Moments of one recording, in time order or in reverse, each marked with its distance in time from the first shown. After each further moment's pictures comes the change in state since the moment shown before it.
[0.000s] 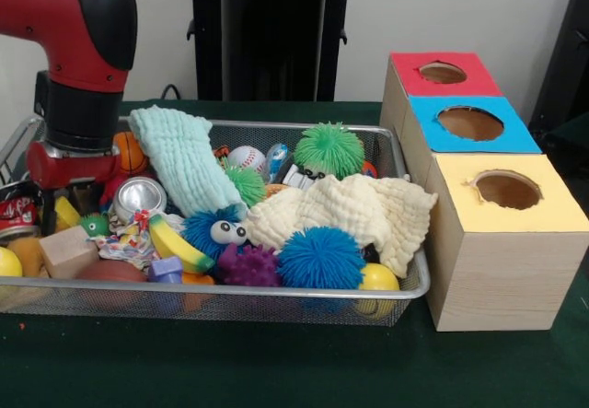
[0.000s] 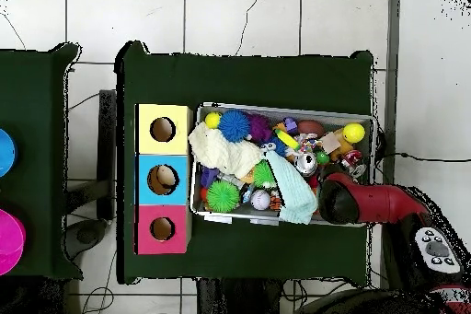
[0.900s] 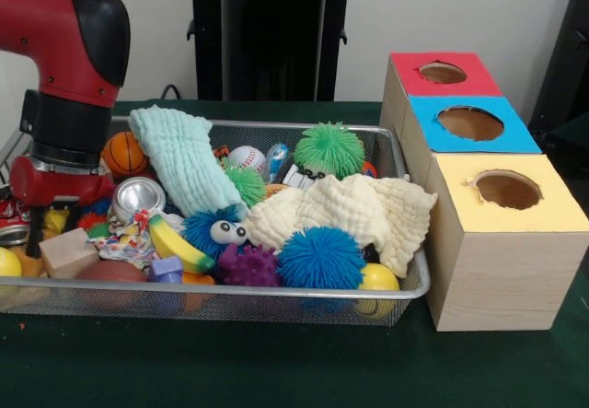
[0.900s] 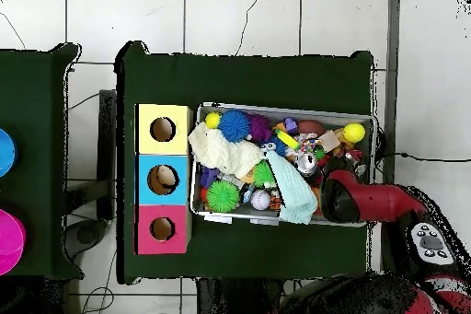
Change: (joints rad) arm 0.037 0.071 -0.074 -0.077 0.003 -0.198 0.000
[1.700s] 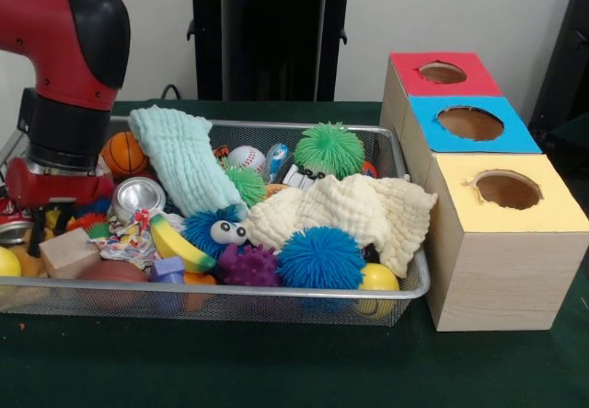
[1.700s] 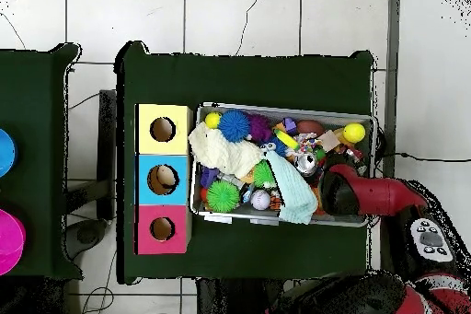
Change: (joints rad) arm 0.028 -0.034 -0.016 0.006 0.050 0.076 0.003
